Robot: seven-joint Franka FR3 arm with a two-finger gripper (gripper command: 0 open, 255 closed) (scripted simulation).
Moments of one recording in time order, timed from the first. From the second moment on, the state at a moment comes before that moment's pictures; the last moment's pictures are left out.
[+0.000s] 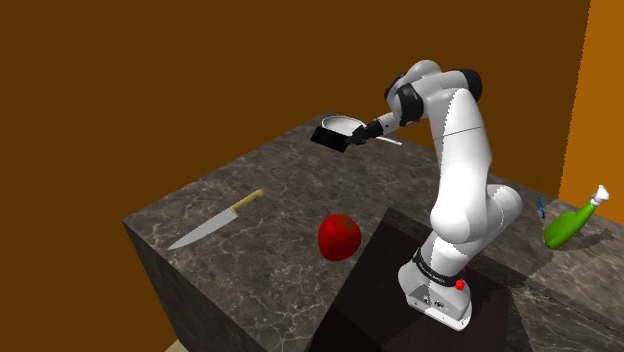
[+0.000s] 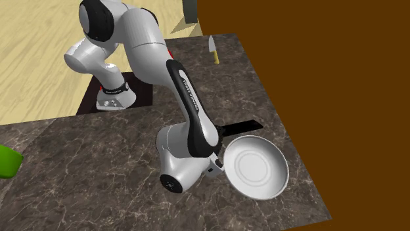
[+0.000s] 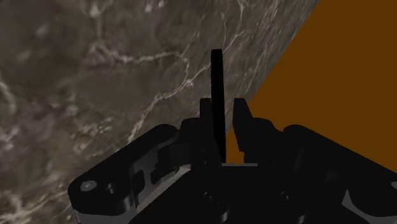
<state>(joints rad) -0.44 0.78 -0.64 -1.63 1.35 1.47 -1.21</state>
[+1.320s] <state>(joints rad) -0.42 0.69 -0.68 -1.63 1.31 1.43 -1.14</state>
